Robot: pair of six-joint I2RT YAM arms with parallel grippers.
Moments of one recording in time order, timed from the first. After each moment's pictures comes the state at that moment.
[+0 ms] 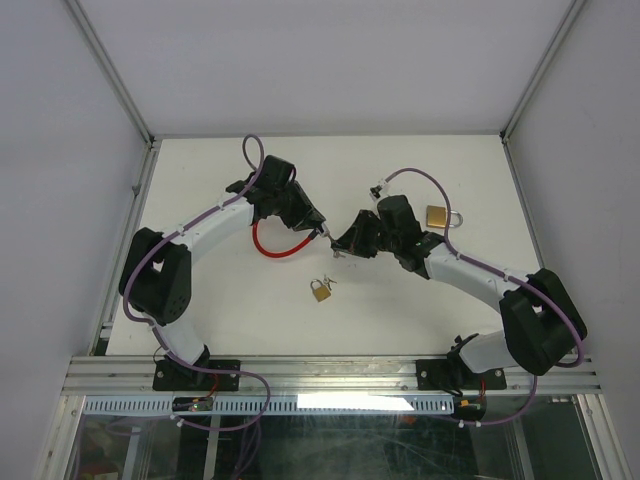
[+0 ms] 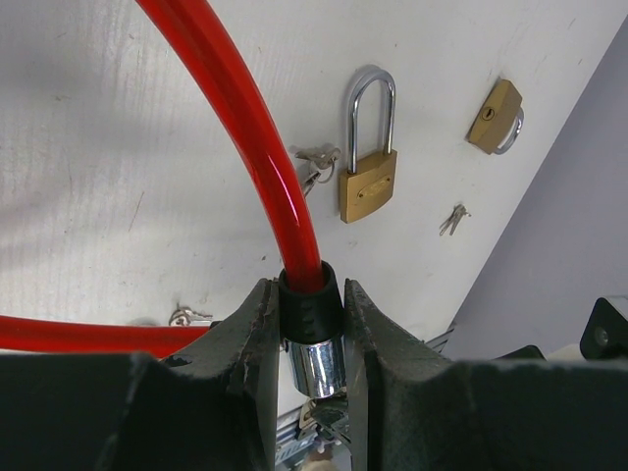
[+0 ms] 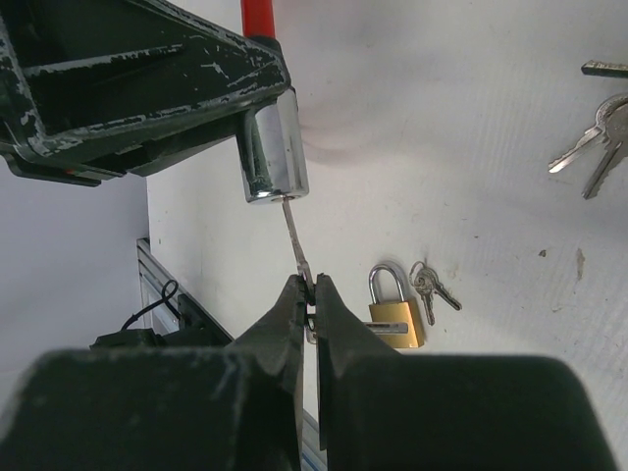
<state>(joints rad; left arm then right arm) -0.53 1.73 1.30 -0.44 0.24 -1.08 0.62 1.39 0.79 0.02 -0.28 0.89</state>
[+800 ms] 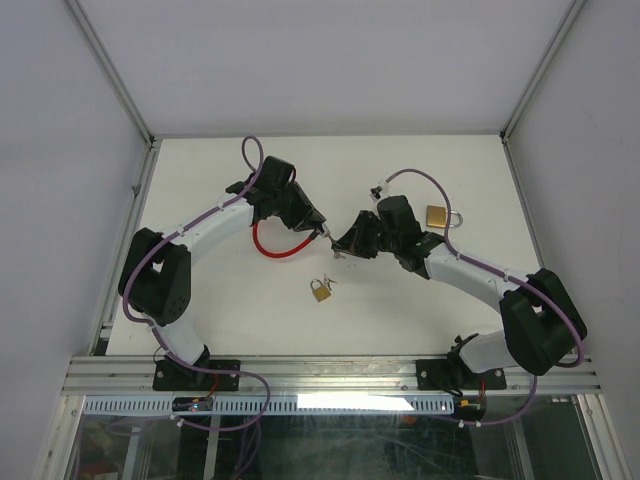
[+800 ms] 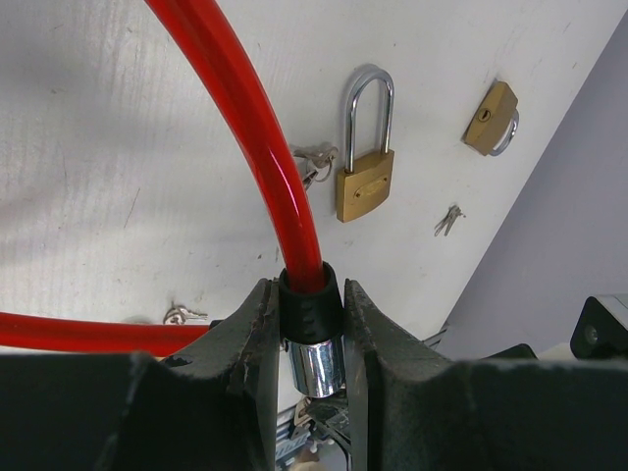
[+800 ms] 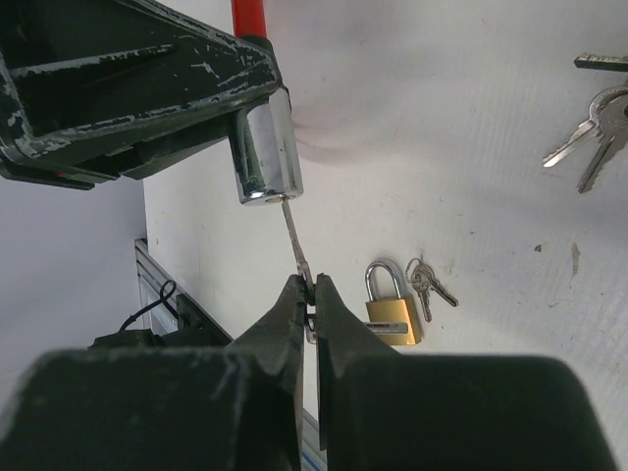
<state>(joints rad) -0.53 1.73 1.29 -0.42 0.24 -1.11 0.62 1.39 0.79 0.01 -0.29 0.89</state>
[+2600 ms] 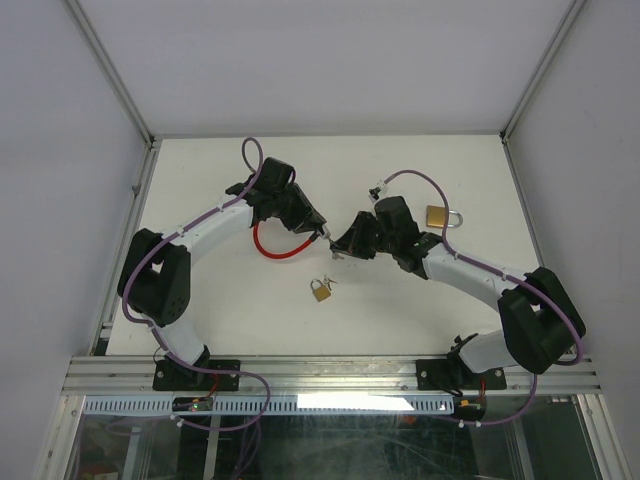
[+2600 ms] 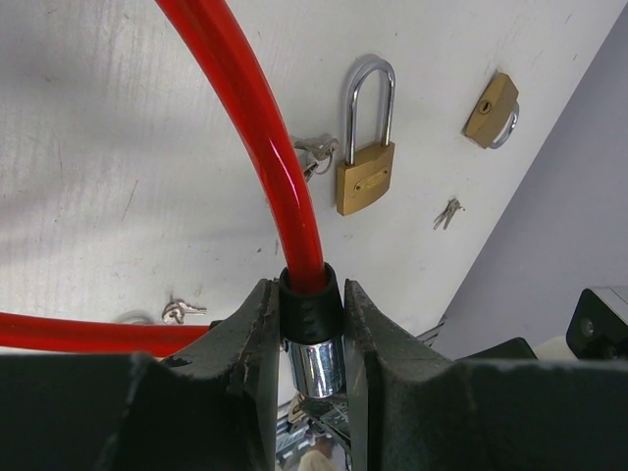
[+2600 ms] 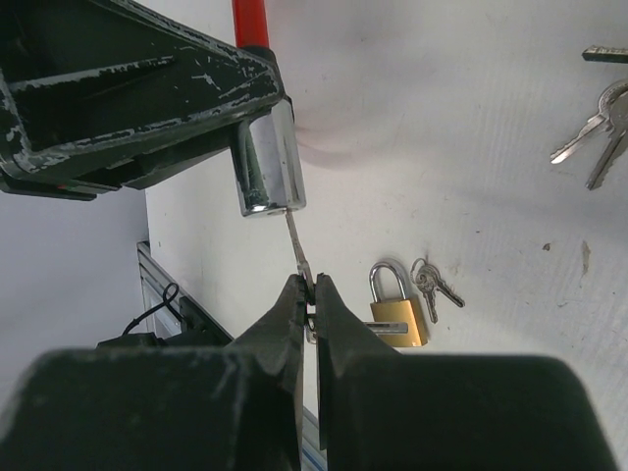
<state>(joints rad) -0.53 1.72 1.28 -0.42 0.26 -1.11 0.63 1.40 0.79 0.01 -0.27 0.91</state>
